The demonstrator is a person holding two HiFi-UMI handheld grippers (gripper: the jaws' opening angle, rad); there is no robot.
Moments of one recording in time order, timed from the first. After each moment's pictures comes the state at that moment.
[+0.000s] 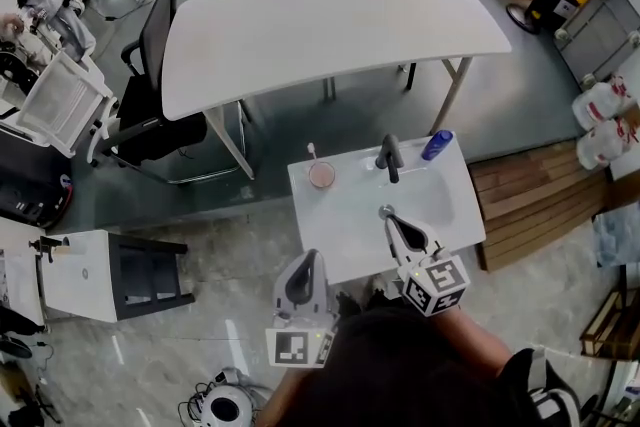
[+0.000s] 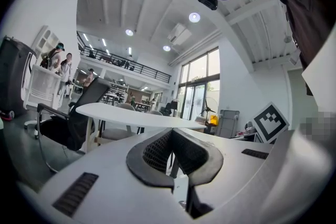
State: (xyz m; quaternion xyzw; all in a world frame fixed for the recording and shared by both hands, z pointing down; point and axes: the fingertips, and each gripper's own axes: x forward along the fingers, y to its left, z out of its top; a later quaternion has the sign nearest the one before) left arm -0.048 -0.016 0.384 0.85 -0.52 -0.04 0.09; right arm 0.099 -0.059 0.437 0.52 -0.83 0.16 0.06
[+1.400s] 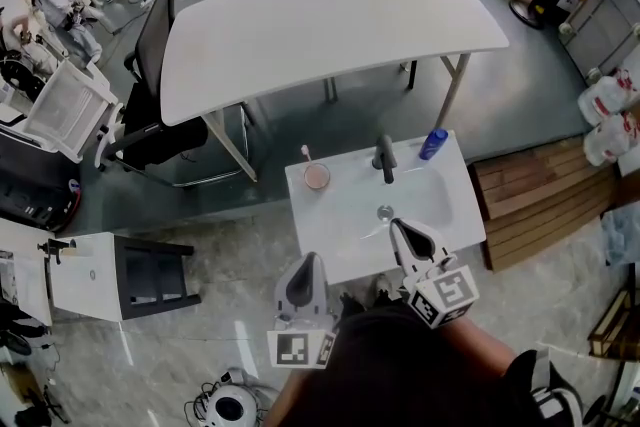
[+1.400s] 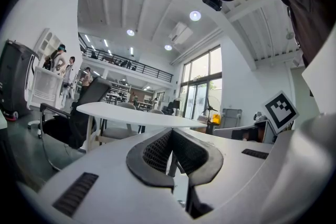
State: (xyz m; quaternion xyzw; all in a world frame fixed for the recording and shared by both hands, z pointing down) left arm -0.024 -0.009 0.389 0.84 -0.54 -0.02 0.07; right arm 0.128 -0.042 0.406 0.52 -0.84 0.13 0.02
